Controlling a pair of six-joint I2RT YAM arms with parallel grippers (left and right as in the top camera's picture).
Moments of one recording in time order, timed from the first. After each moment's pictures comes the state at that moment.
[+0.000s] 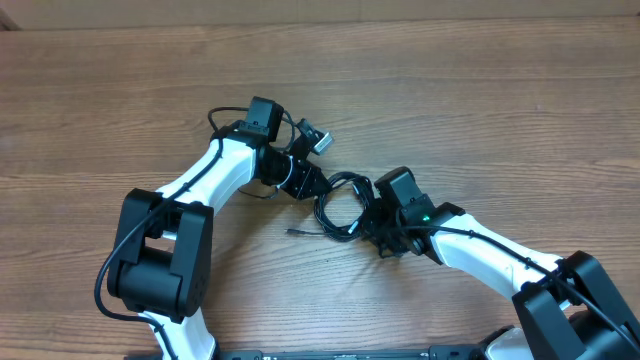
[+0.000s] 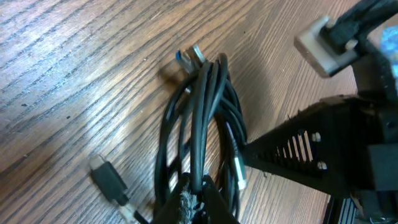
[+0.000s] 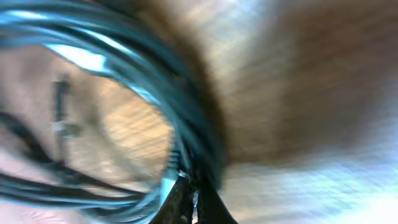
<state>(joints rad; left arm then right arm) -0.30 1.92 1.21 -0.63 0.78 0.27 0.56 1.58 0.71 -0.24 -0.24 1.19</state>
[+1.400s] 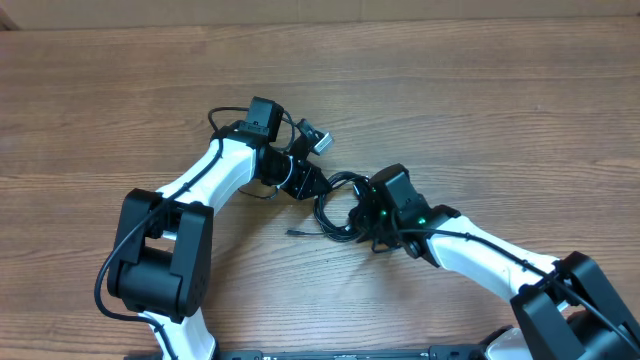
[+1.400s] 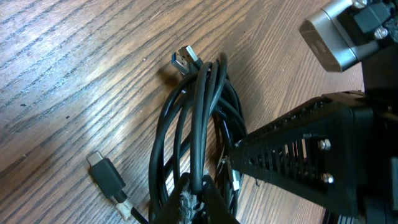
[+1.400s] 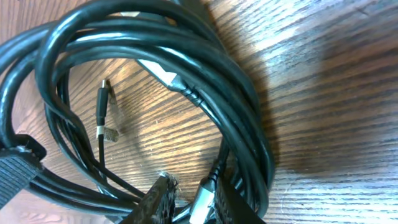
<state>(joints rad) -0.30 1.92 1.21 -0.63 0.78 0.27 0.60 1.58 0.71 -0.15 -0.17 1.17</state>
